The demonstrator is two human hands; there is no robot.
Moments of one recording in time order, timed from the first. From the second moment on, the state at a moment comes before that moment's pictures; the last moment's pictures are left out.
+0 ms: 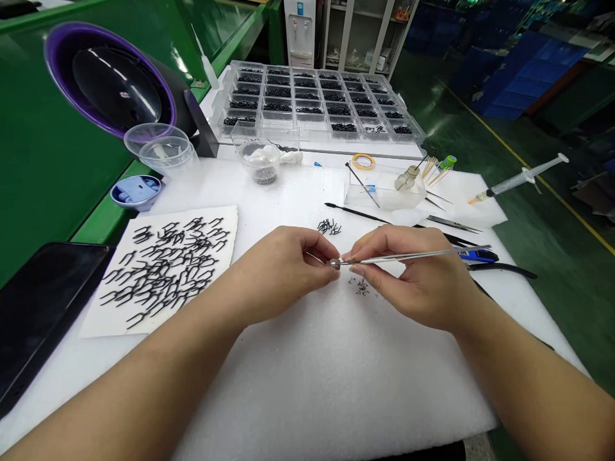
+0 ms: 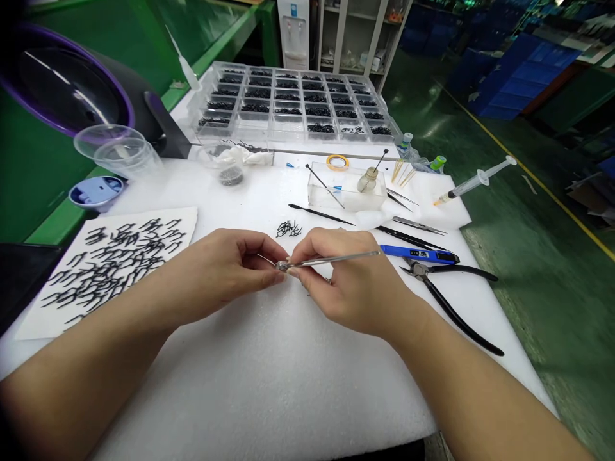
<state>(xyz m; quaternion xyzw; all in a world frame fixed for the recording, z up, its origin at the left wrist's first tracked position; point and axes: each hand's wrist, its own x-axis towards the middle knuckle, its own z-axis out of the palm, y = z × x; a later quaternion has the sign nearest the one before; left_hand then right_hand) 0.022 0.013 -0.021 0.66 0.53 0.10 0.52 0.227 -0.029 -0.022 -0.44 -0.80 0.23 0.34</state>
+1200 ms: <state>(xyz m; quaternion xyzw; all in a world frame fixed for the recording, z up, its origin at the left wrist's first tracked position) 0.008 0.023 -0.017 0.62 0.53 0.13 0.57 0.247 -0.014 -0.020 -0.47 -0.78 0.34 0.24</state>
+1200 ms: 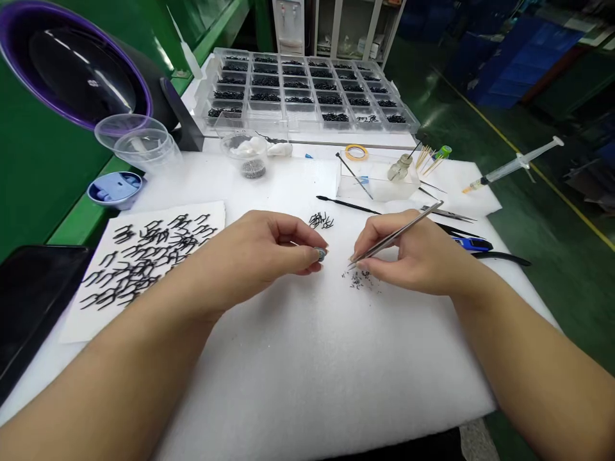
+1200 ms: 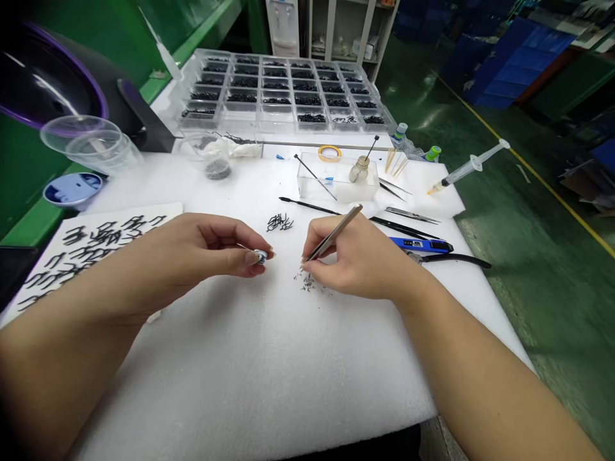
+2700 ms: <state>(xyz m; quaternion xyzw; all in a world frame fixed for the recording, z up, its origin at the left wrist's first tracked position) 0.021 0.013 -0.019 0.66 0.56 0.11 0.50 0.233 -0.031 -0.019 -0.51 -0.71 0.31 0.38</state>
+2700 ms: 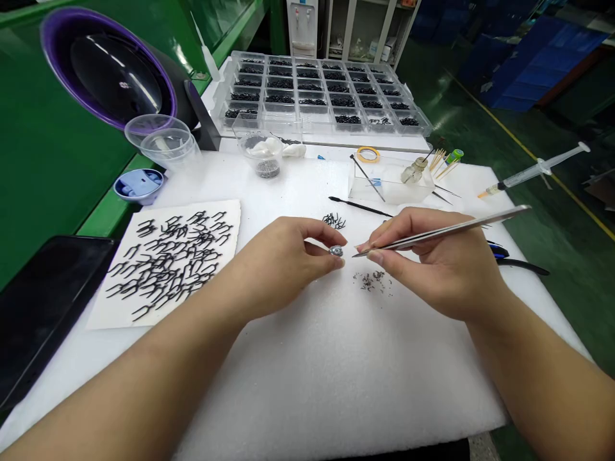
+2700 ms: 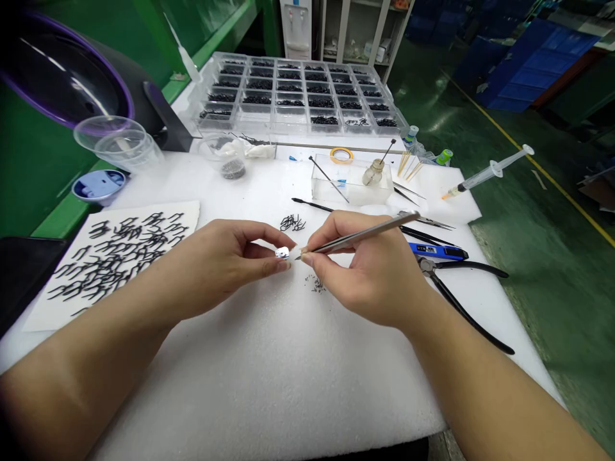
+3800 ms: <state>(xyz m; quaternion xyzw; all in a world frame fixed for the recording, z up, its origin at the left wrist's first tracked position) 0.027 0.008 -0.020 0.65 0.53 0.13 0.53 0.218 -0.036 -0.025 -0.49 -0.71 0.30 0.40</state>
